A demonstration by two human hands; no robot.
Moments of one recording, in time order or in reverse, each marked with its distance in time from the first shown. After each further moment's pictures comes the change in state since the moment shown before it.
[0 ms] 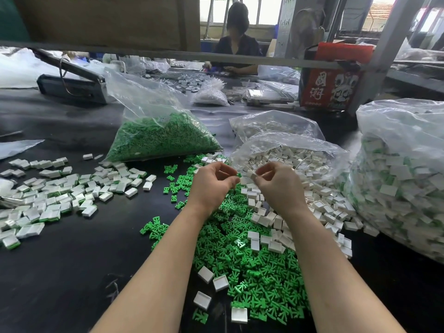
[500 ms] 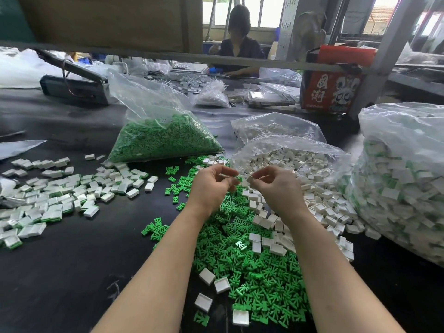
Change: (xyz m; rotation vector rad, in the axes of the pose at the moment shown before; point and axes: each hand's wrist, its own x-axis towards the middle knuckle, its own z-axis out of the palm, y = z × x) left_hand 0.002 -0.006 -0.003 -0.074 -0.016 -0.029; right_hand -0.001 0.000 0.003 0.162 -0.055 0.034
